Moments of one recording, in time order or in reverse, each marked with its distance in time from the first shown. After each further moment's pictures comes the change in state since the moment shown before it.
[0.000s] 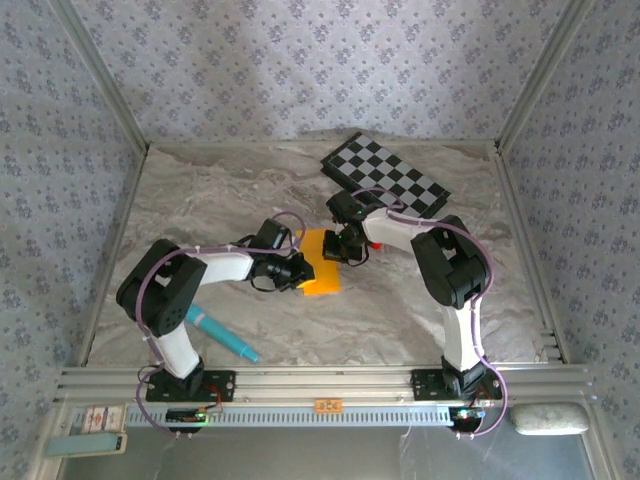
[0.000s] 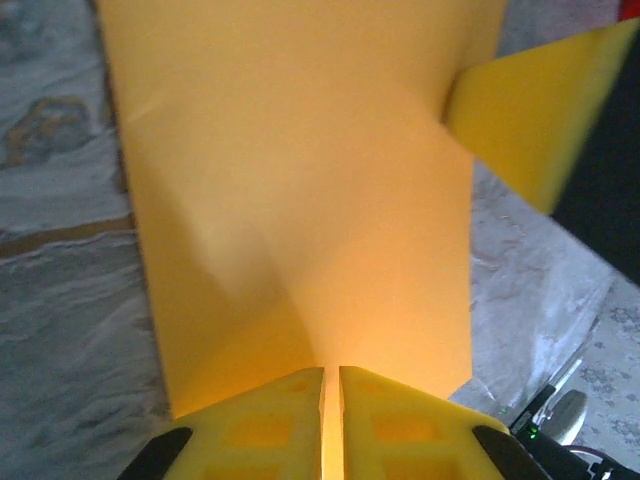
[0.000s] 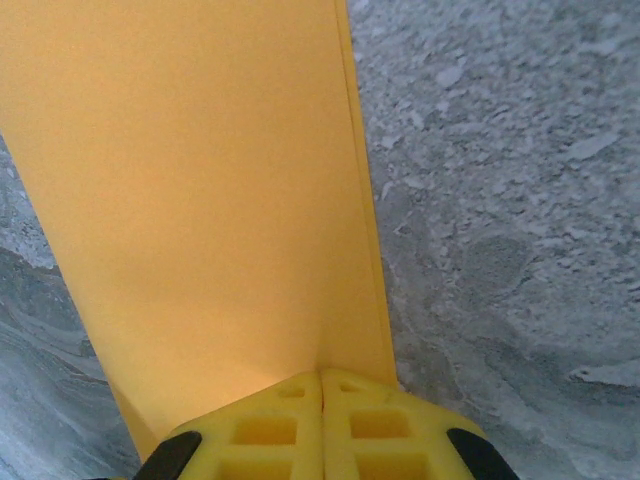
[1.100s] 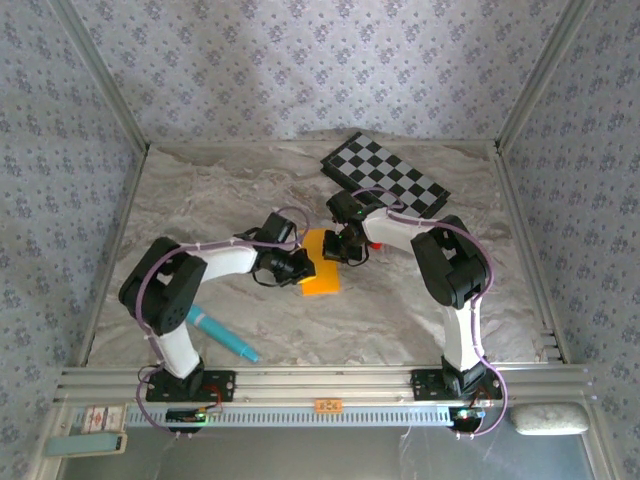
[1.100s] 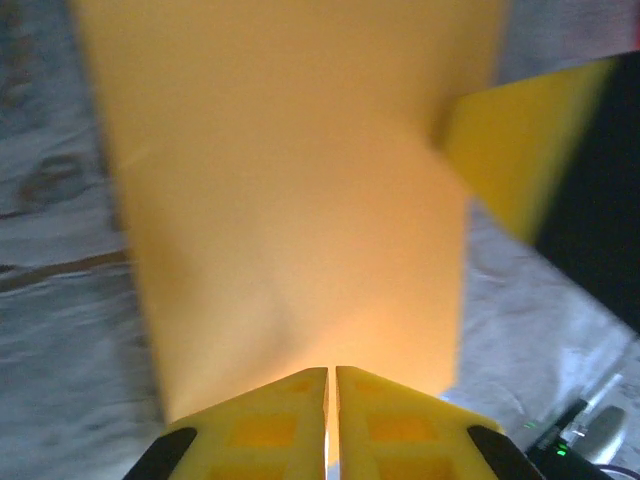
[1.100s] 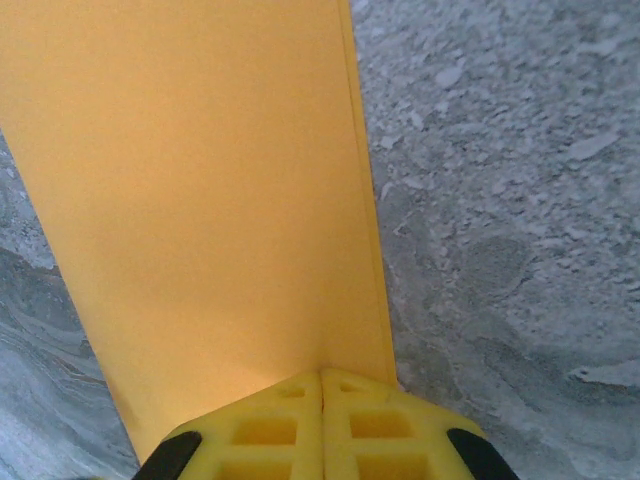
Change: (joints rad) left arm -0.008 0.026 0.100 -0.156 -0.071 0.050; right arm -0.001 0.000 0.000 0.000 0.000 0.000
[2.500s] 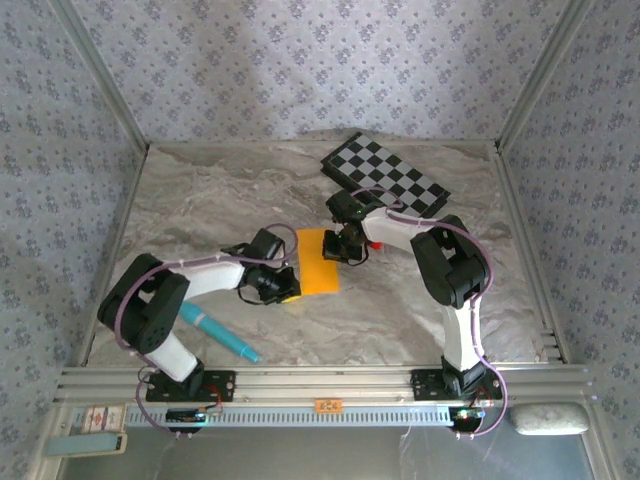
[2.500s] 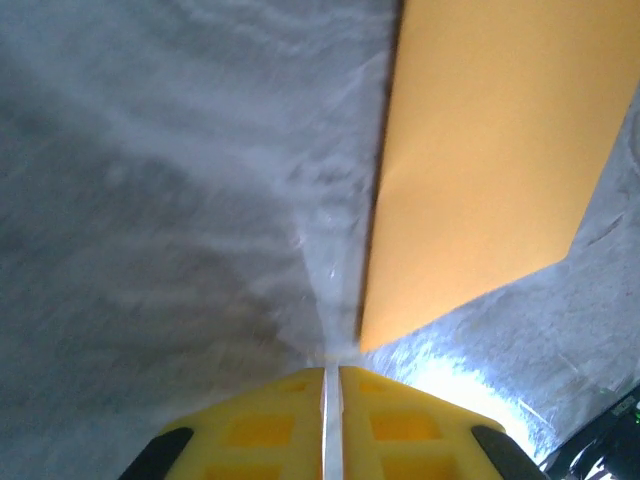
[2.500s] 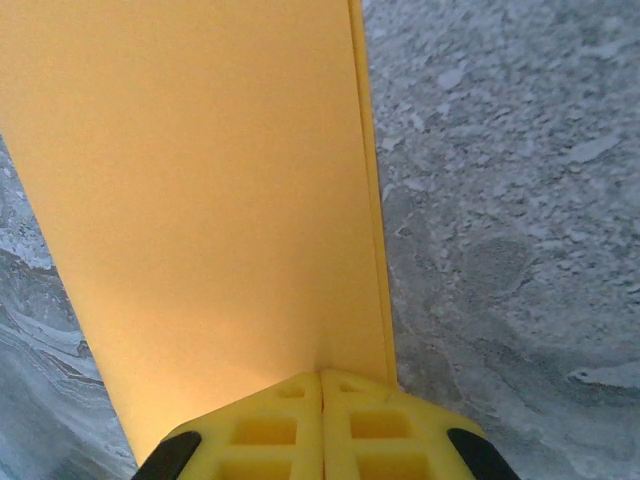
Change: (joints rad) left arm -0.004 -0.183 -0.171 -0.087 -0.037 0.032; right arm 0.000 0.005 0.014 -0.011 0.003 -0.009
